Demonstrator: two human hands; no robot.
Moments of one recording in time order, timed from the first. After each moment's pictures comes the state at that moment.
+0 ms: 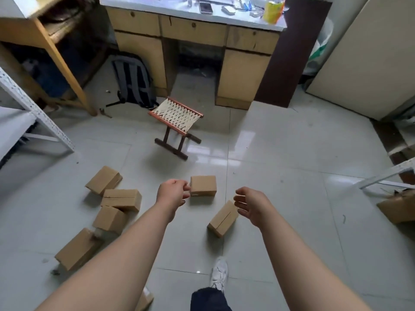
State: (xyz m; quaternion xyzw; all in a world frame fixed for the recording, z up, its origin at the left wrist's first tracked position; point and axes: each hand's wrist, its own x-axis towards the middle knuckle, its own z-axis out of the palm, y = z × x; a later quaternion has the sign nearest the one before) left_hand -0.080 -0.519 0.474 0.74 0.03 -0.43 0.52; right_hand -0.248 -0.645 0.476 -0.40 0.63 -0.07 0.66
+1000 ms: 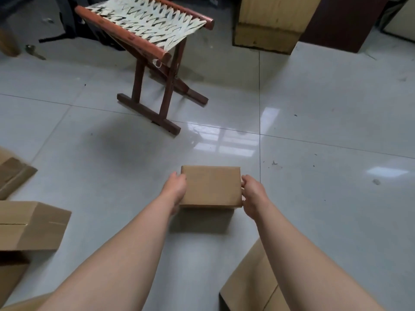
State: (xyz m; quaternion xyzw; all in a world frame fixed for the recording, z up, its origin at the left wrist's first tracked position) left_hand 0.068 -0.759 -0.160 0.77 0.02 -0.45 0.45; right_hand -0.080 -0.875 -0.146 -0.40 0.62 -0.07 0.67
